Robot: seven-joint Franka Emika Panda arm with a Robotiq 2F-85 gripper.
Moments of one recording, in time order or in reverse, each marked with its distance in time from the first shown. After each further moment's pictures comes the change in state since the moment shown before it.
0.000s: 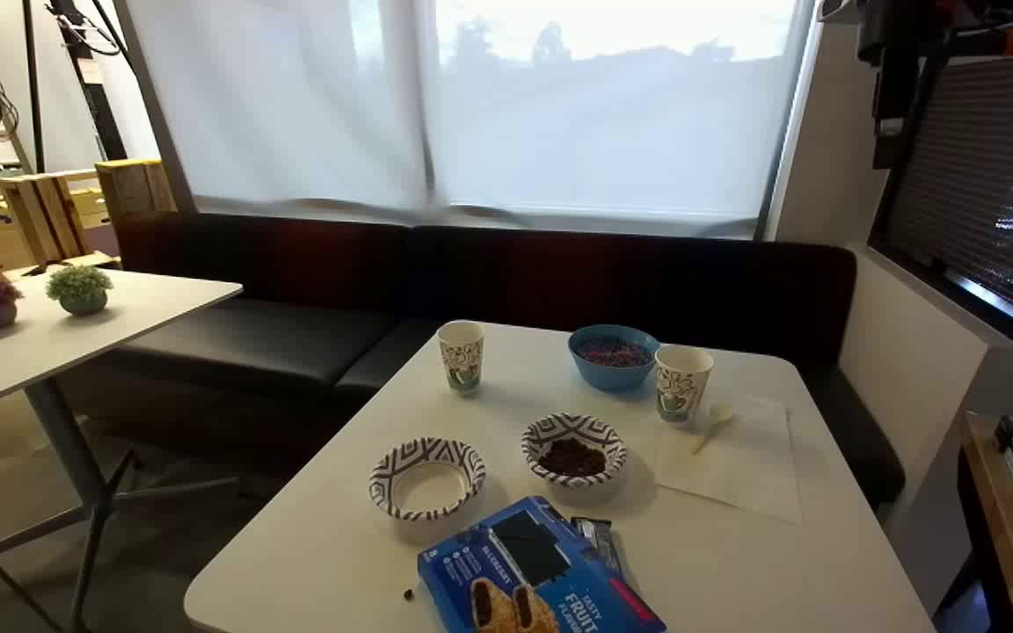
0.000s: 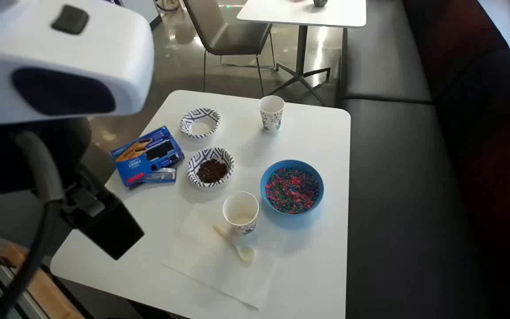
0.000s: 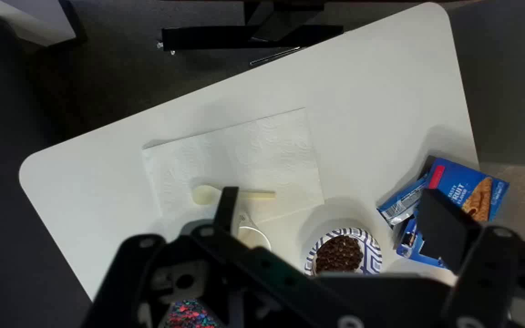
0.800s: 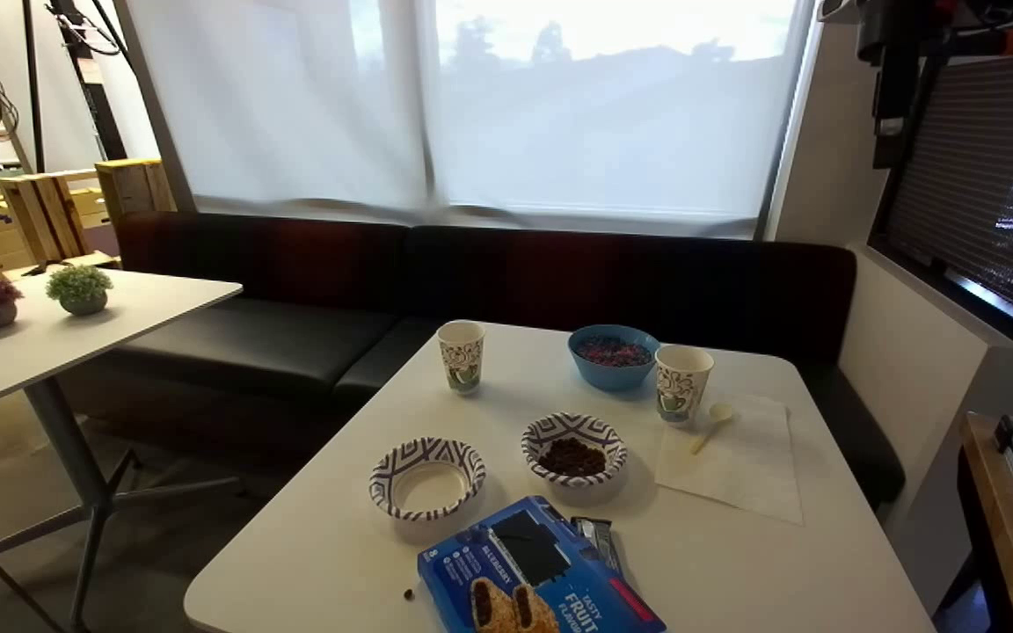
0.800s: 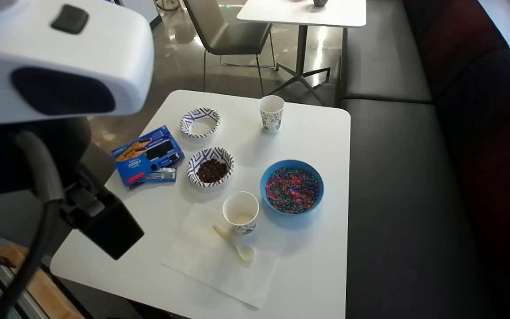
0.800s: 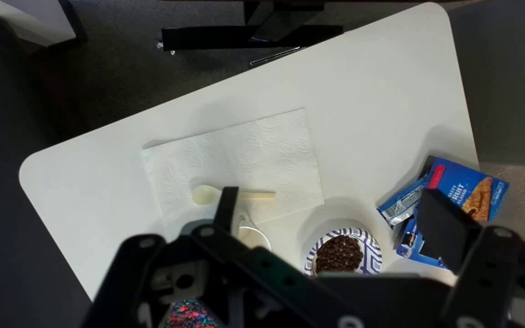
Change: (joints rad) arm 0.000 0.000 0.000 0.000 0.000 0.000 0.000
